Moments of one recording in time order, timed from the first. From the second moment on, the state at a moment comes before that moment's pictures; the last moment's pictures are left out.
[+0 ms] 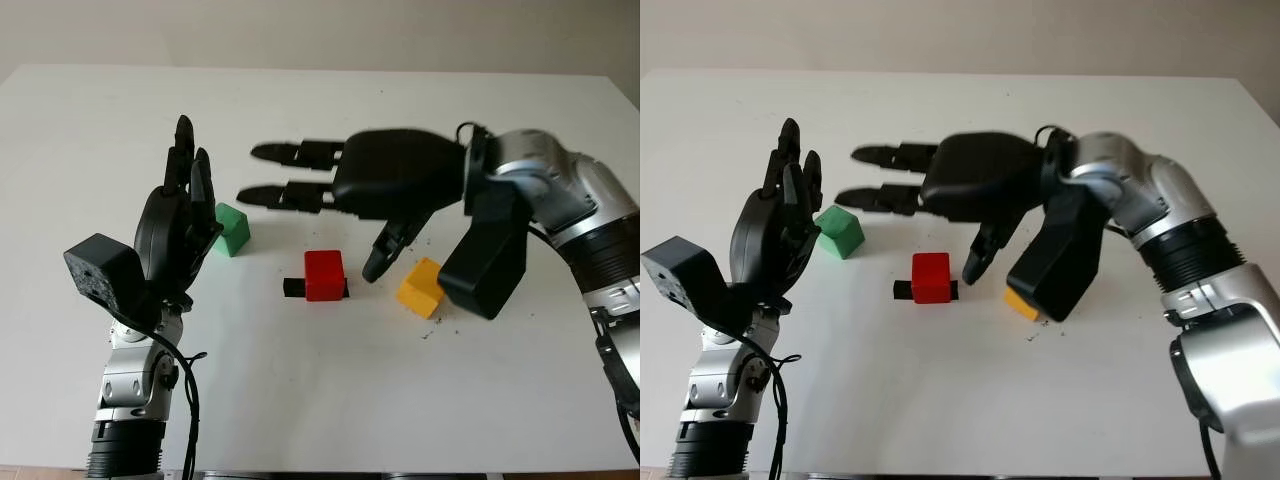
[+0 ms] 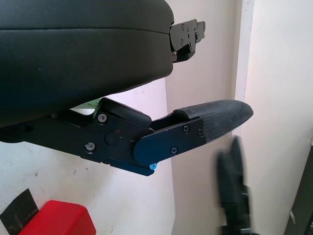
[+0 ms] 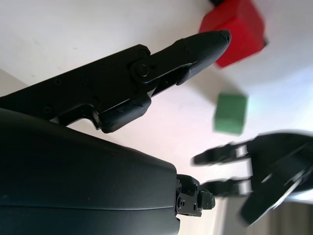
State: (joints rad) left arm -0.28 0.14 0.15 0.04 -0.21 -0.03 -0.18; right arm -1.05 -0.70 0.36 0.44 -0.42 -0.80 0.63
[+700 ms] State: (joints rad) left arm -0.28 0.14 0.15 0.03 -0.22 -0.01 -0.18; right arm -0.89 -0.93 0.24 0.41 -0.32 -0.77 0.82
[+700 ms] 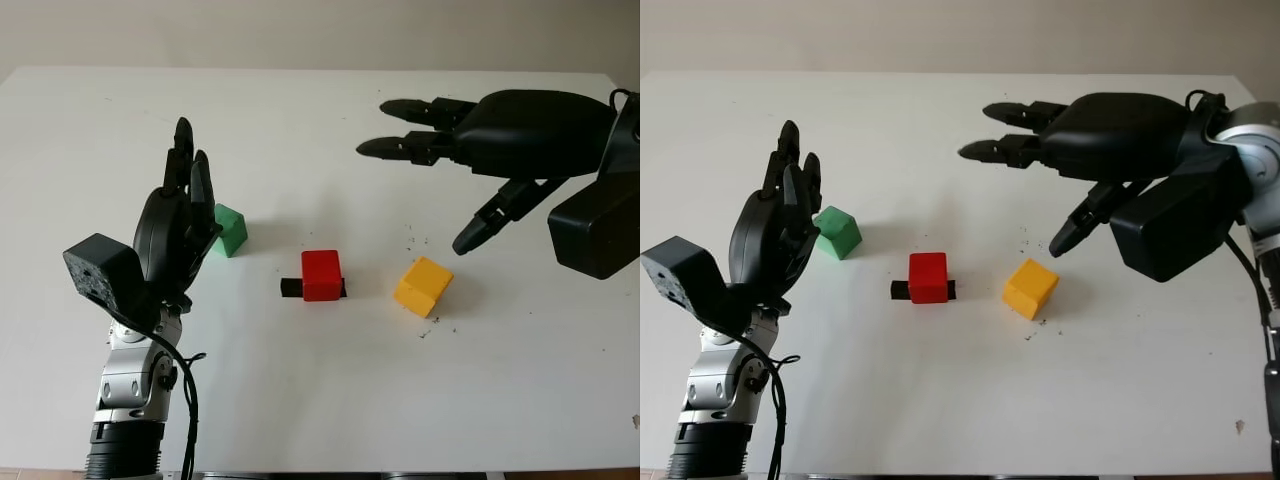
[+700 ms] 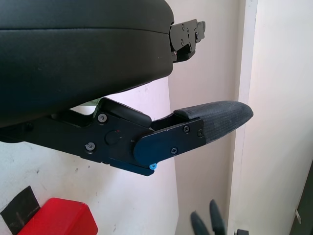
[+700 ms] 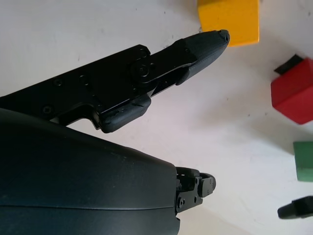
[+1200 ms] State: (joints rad) left arm -0.27 0.14 0.16 0.00 -0.22 0.01 -0.18; right arm -0.75 -0.94 0.25 0.33 -0.35 -0.81 0.86
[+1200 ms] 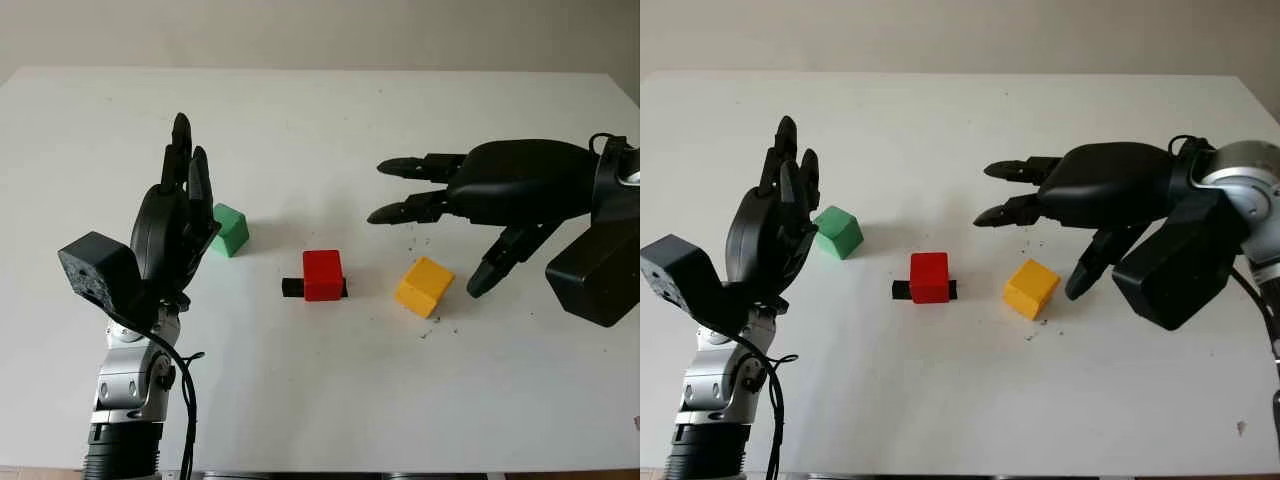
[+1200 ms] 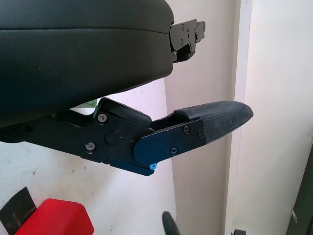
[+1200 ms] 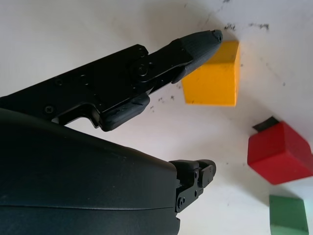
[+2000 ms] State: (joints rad) left arm -0.26 0.15 0.16 0.00 -0.22 0.00 -0.19; right arm -0.65 -0.90 0.25 0.45 -0.61 -0.94 0.45
